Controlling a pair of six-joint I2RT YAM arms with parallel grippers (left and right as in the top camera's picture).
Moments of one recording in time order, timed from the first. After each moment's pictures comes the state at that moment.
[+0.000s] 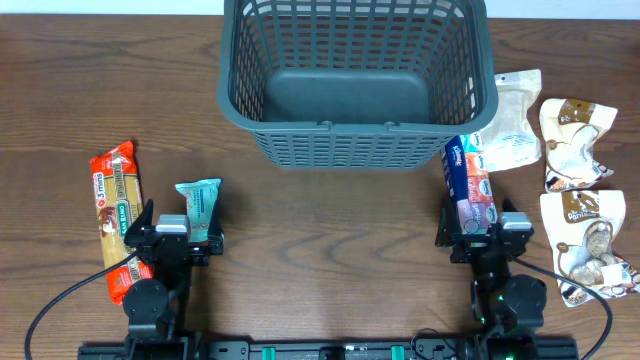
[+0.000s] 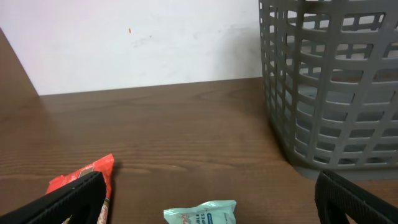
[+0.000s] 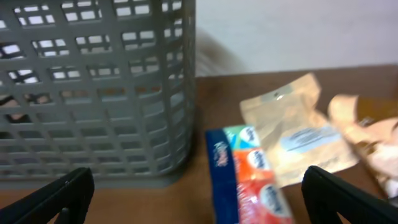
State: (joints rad) left arm -0.02 0.01 0.01 -0.10 0.00 0.08; right arm 0.05 0.05 0.02 -0.10 -0.01 0.14
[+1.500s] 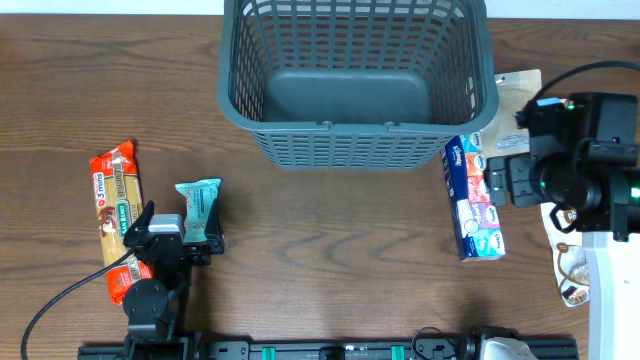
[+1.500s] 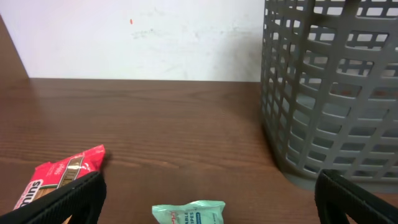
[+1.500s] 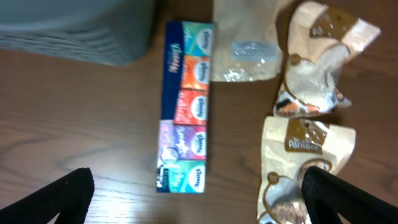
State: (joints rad) left arm -0.02 0.01 0.02 -0.11 0.00 -0.02; right arm -0.09 1.22 1.44 -1.30 0.03 -0.22
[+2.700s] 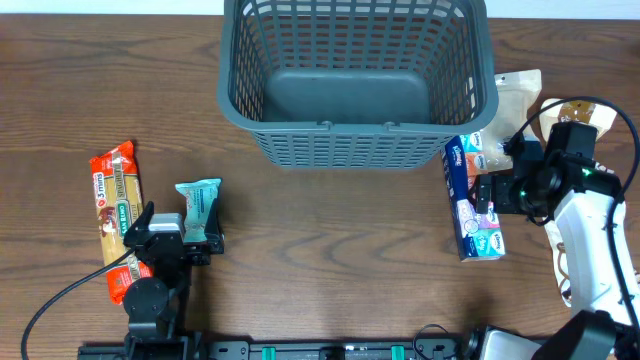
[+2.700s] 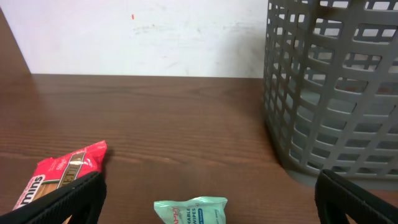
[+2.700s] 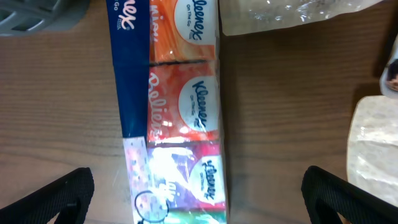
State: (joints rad) left arm -0.02 0.03 0.02 -0.11 -0.01 -0.02; right arm -0.28 1.41 0.98 -0.87 -0.15 -0.23
